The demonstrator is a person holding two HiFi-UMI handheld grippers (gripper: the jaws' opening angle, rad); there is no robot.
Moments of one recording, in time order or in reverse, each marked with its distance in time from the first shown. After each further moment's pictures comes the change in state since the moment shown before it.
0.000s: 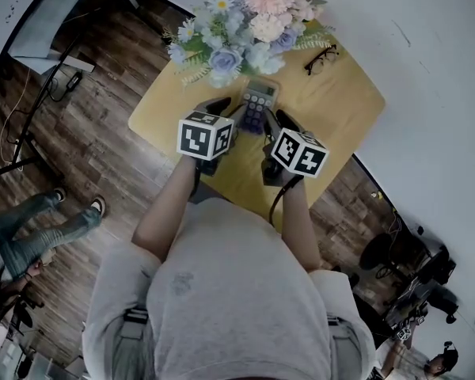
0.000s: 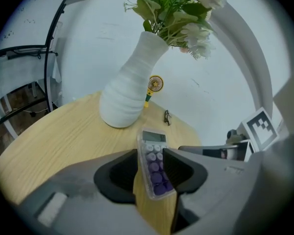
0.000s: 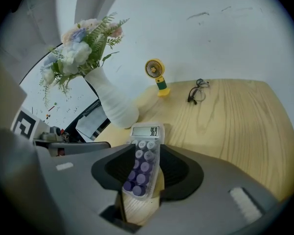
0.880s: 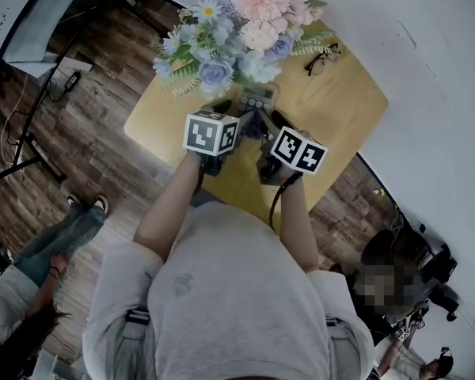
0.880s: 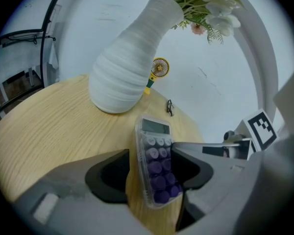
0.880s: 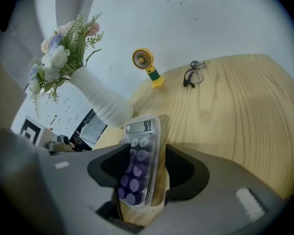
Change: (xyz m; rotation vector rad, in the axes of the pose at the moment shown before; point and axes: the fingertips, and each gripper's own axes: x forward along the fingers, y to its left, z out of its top) left arm 0.036 0.001 -0.015 -0.055 0.112 -0.019; right arm 0.028 -0.010 -0.011 0.151 0.039 0.072
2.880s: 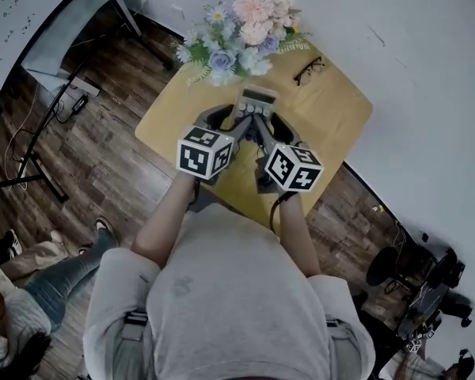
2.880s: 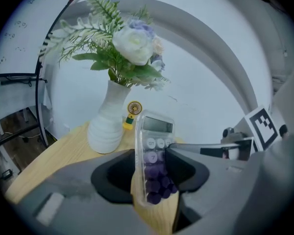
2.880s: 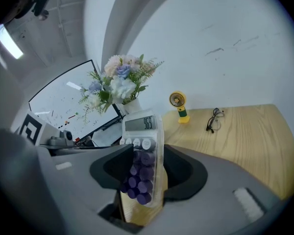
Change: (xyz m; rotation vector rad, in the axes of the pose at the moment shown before) left arm -0.092 -0.057 0.035 0.243 -0.304 -0.038; right arm -0.080 0.089 0.031 -0.270 -0.283 0.103
